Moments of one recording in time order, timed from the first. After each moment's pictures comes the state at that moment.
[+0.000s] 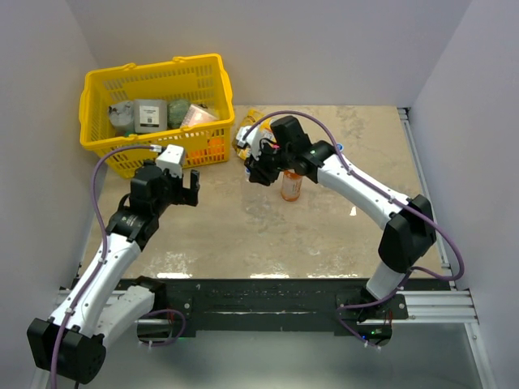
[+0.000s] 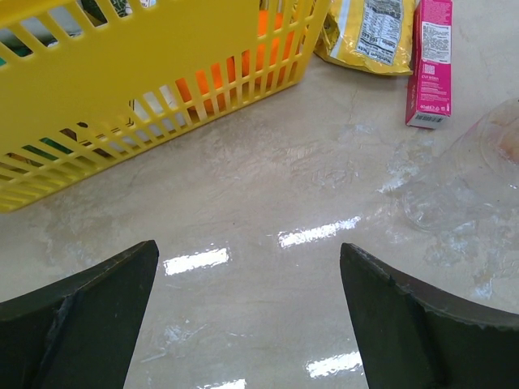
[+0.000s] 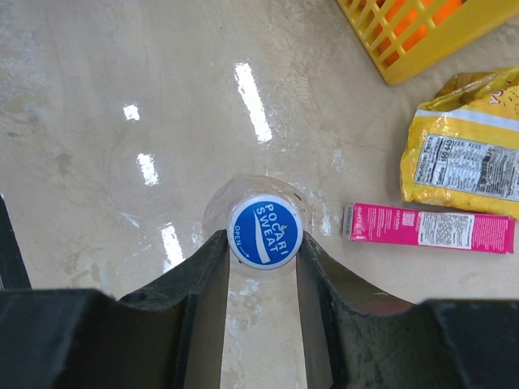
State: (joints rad) left arm -0.28 0.87 0.76 -0.33 -0.07 0.00; right arm 0.68 1.70 1.53 -0.53 -0.39 -0.40
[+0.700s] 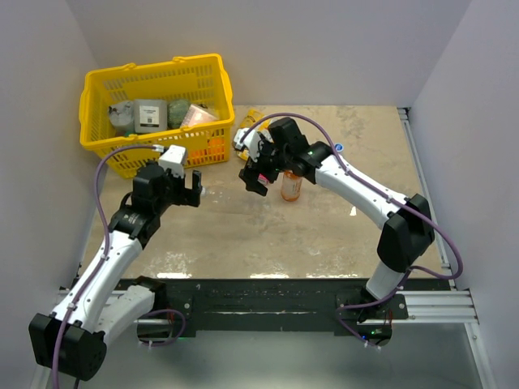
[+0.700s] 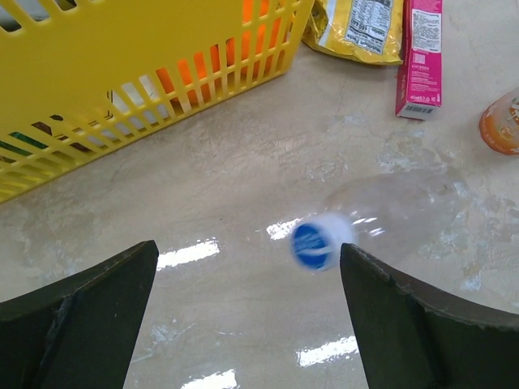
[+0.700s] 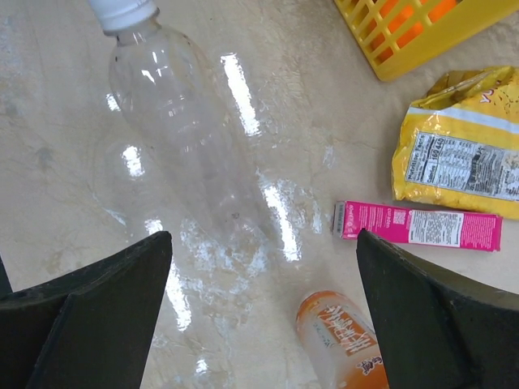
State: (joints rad) left arm -0.28 0.89 0.75 -0.33 -0.04 -0.02; right arm 0.69 1.71 1.53 -0.53 -0.35 -0.42
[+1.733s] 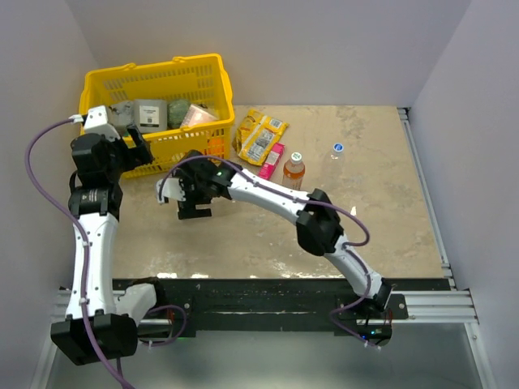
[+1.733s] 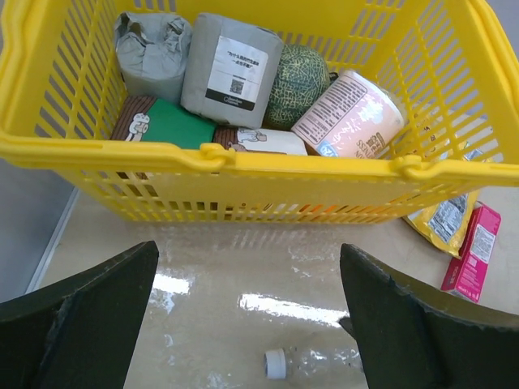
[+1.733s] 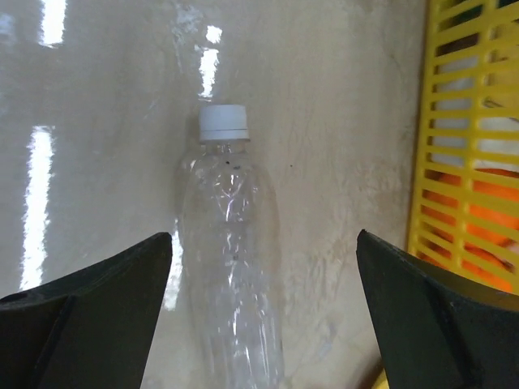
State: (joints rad) left arm 0.18 1.03 1.09 -0.37 0.06 -0.18; right arm 1.03 2.30 2.18 -0.70 -0.16 -0.77
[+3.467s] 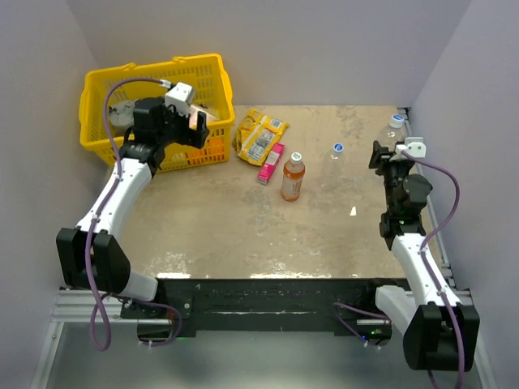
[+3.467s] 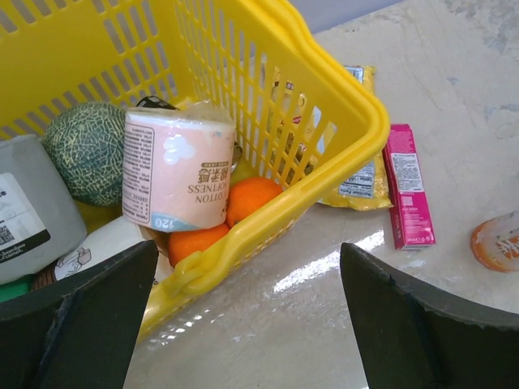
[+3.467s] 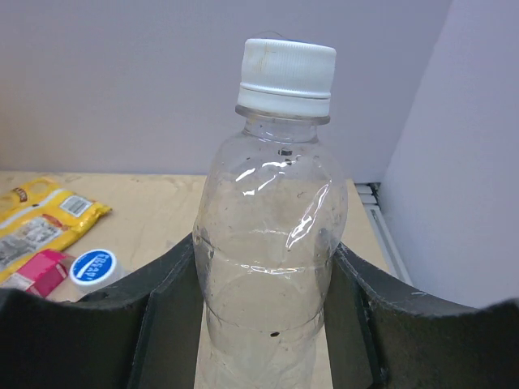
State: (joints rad) left arm -0.14 1.46 1.30 -0.21 0.24 0.12; right arm -0.04 0.94 0.55 0.59 0.01 -0.05
